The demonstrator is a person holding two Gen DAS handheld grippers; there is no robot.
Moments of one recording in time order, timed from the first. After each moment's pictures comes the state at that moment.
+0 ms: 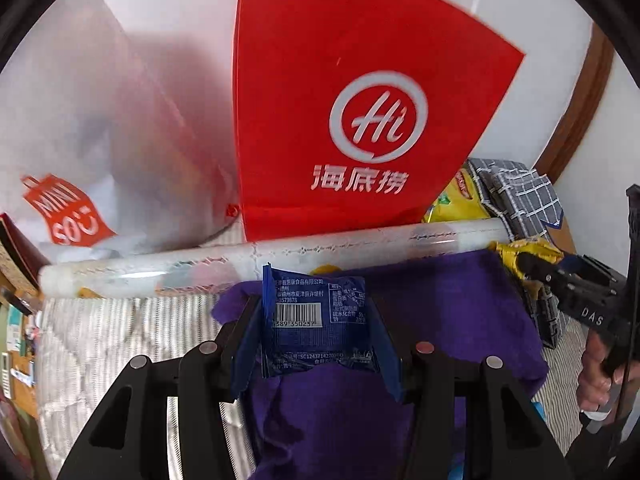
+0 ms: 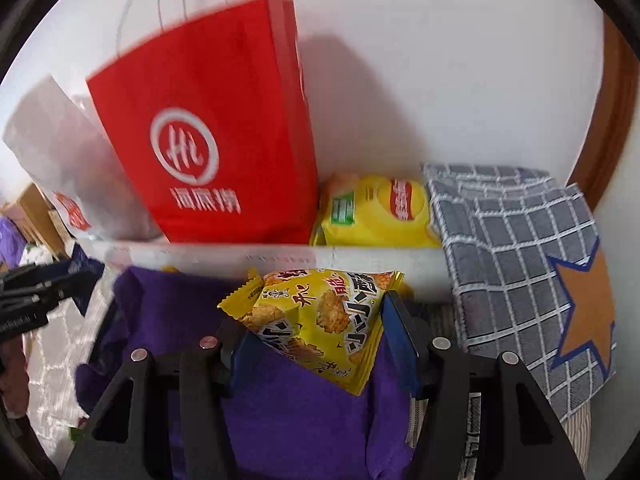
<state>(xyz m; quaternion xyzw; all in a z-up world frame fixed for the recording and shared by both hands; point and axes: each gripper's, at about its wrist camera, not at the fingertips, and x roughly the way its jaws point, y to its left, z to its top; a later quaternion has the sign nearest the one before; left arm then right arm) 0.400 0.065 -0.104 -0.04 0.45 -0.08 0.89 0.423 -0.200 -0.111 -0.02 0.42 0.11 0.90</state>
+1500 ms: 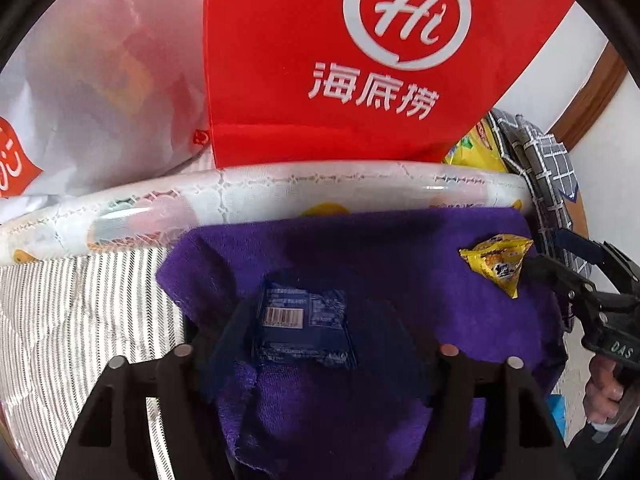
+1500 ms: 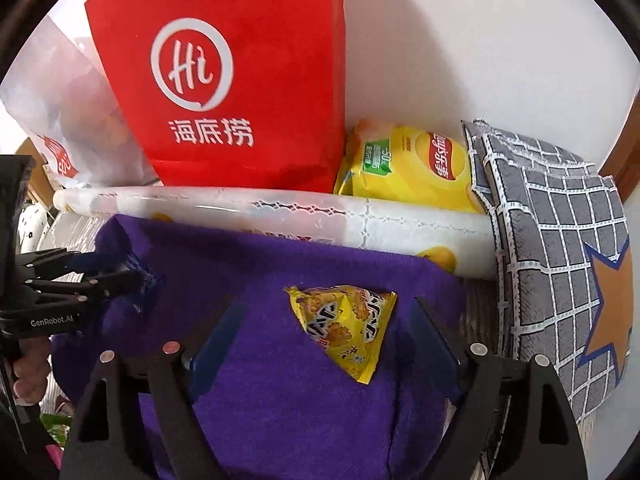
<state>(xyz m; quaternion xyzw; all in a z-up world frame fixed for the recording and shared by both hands) 0.427 0.053 -0.165 -0.05 0.52 -0.10 0.85 0.423 -0.167 -0.140 -0.07 0.46 0.12 0.88</state>
